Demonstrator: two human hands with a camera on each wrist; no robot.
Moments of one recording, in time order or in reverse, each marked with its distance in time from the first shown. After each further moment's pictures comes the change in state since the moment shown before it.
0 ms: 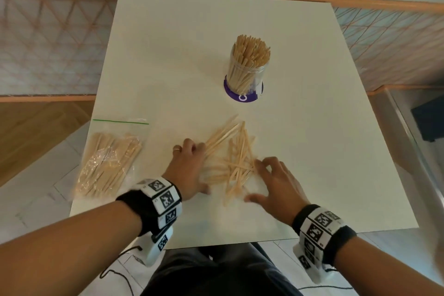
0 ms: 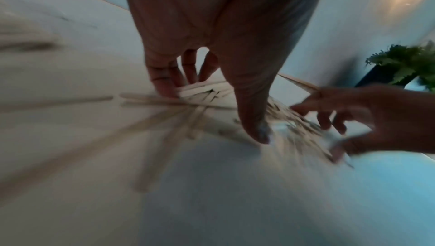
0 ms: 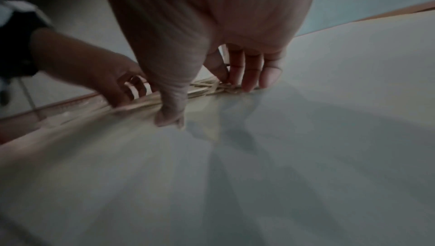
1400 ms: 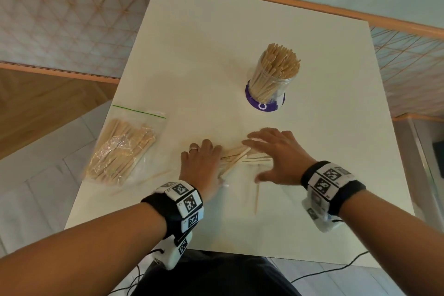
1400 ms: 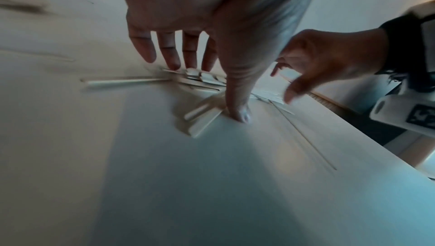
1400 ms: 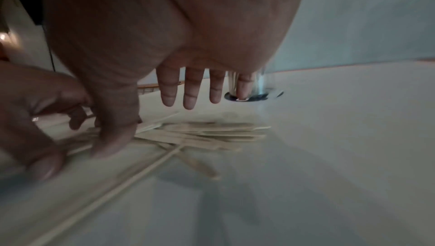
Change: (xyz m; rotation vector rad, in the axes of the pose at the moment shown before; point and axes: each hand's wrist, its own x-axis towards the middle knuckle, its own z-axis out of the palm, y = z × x) left_hand 0.006 0.018 0.012 0.011 0.182 -0.114; right_hand 0.095 0.006 -0.059 -0.181 -0.102 -0.419
